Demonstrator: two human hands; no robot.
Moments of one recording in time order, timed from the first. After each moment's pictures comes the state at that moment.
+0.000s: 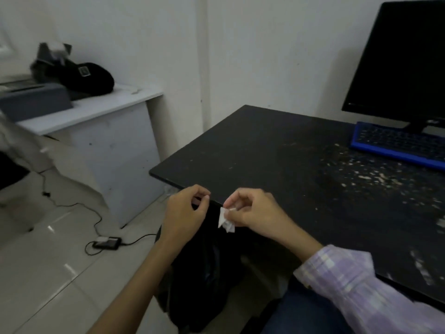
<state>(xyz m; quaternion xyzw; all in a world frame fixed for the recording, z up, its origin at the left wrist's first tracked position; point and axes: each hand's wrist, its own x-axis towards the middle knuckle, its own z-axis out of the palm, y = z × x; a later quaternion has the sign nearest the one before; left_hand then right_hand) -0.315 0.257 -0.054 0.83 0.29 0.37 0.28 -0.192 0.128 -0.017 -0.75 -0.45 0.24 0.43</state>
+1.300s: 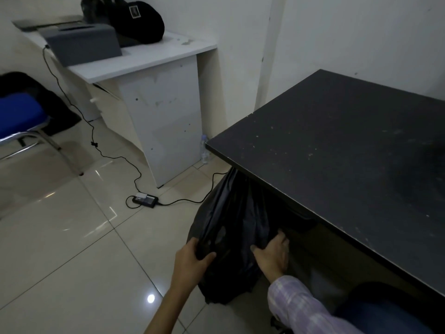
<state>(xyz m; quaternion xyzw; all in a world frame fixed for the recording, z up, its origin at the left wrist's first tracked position) -0.408 0.298 -0.226 0.71 0.53 0.19 0.42 -0.226 0.227 -0.255 -0.90 -0.17 0.25 0.32</state>
